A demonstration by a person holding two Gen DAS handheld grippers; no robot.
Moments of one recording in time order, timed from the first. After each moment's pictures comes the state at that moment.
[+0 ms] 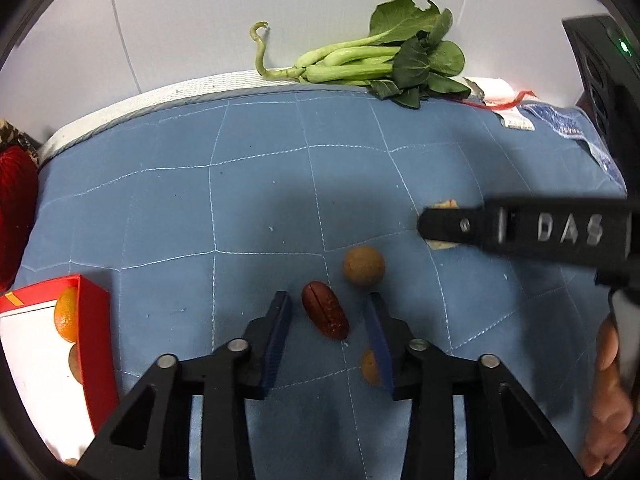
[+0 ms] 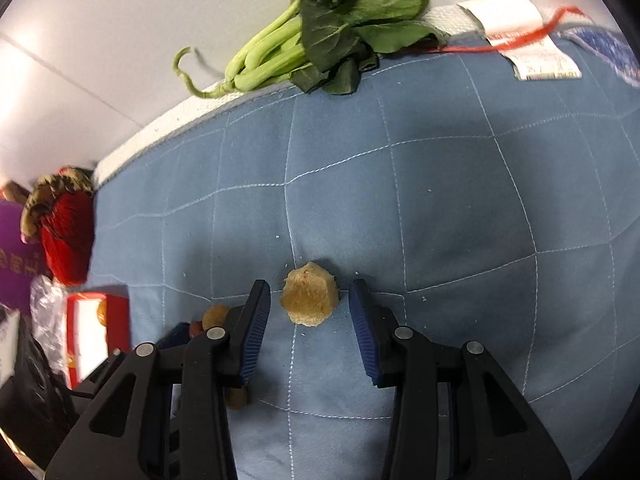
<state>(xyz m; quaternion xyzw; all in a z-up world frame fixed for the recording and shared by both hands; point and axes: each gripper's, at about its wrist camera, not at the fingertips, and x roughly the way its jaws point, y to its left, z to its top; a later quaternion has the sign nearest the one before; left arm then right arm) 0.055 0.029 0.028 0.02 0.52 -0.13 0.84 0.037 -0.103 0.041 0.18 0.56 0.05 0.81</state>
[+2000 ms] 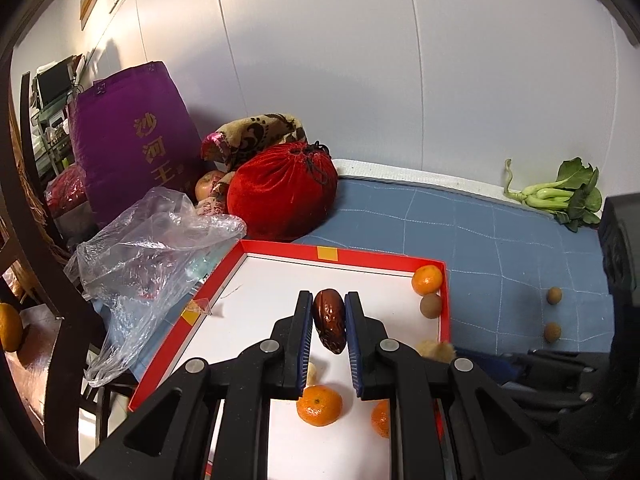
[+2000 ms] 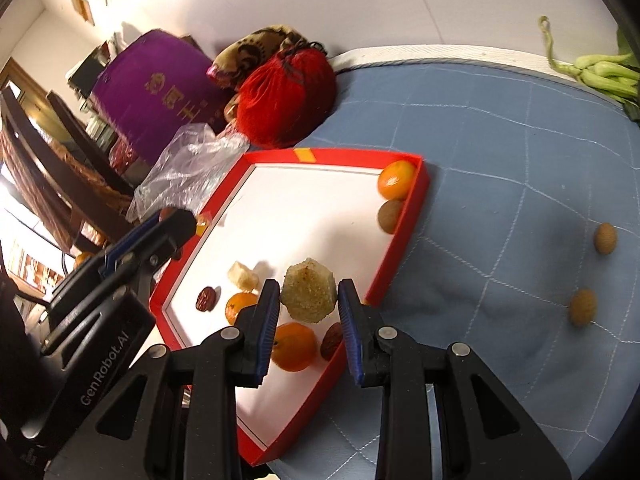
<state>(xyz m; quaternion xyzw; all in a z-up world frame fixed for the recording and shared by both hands) -0.091 0.198 0.133 0.00 0.36 0.18 0.92 -0.055 0.096 0.072 0.10 0.49 0.37 0.78</state>
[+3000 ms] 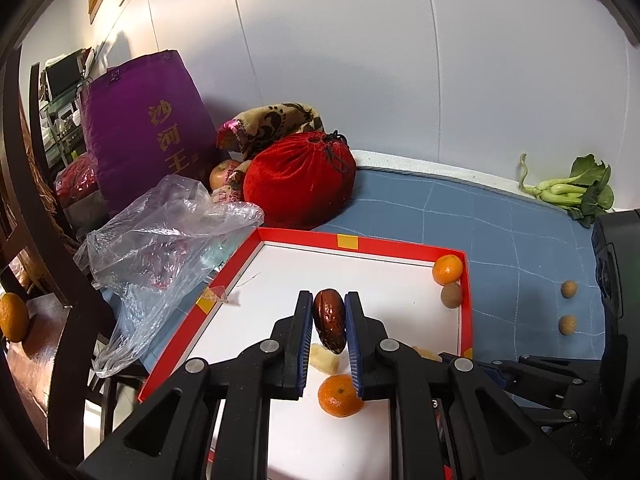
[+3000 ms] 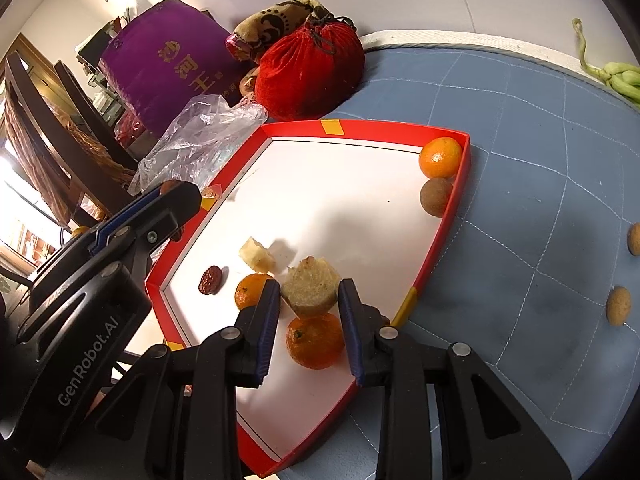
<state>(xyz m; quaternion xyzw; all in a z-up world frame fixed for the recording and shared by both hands) -0.098 0.210 0.128 0.00 0.37 0.20 0.91 -0.065 0.121 0.059 0.08 0.49 0.39 0.77</state>
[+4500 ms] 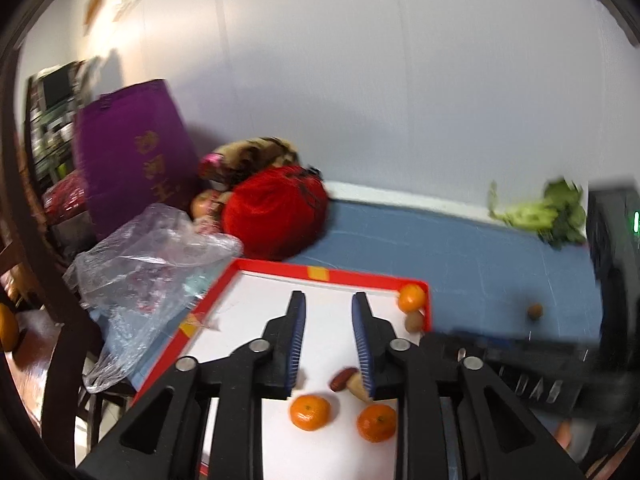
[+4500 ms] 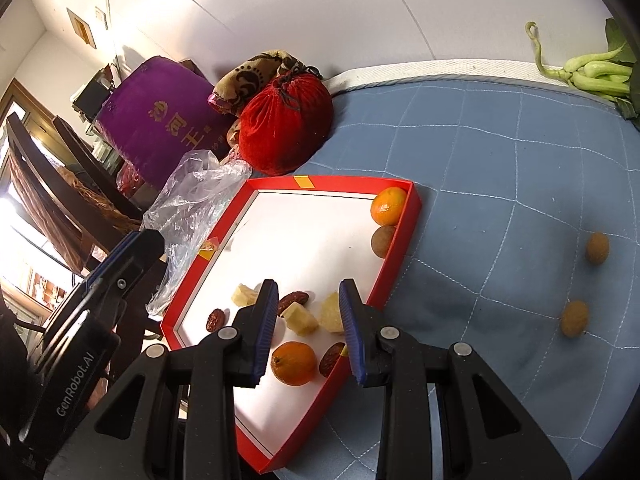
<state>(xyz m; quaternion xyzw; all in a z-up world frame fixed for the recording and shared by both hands) -0.100 0.183 0.148 0.00 0.34 0.16 0.93 -0.041 0.078 0.084 0.15 0.47 0.37 0.79</state>
